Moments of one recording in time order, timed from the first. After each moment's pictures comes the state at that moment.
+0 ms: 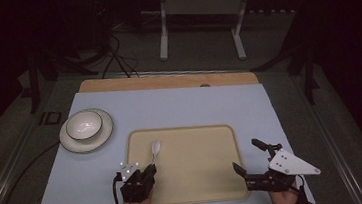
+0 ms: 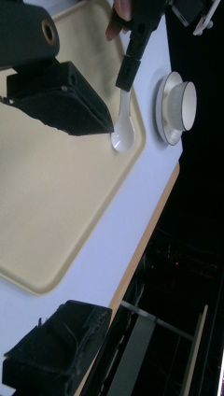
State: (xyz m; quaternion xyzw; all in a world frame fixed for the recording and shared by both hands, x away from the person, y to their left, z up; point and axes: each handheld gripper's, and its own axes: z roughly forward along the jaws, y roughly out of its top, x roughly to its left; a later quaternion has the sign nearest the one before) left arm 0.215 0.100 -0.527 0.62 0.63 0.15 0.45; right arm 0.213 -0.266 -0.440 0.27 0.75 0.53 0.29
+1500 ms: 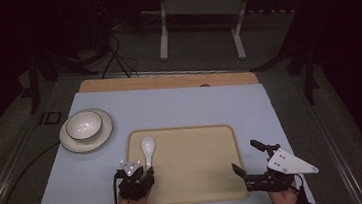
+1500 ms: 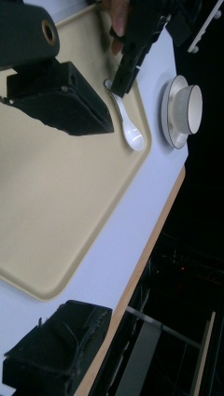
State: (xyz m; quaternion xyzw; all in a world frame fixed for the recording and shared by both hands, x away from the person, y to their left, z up) left arm 0.226 0.106 -0.533 0.66 0.63 0.20 0.37; right arm 0.215 -0.265 -0.442 0.27 0.76 0.52 0.28
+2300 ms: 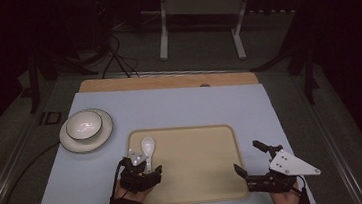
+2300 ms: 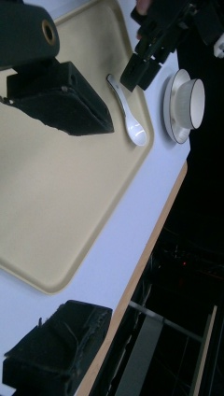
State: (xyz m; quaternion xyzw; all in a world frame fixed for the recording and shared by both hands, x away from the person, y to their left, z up) left arm 0.240 0.104 -0.494 0.75 0.54 0.16 0.35; right arm 0.212 -0.269 -0.443 0.28 0.76 0.52 0.28
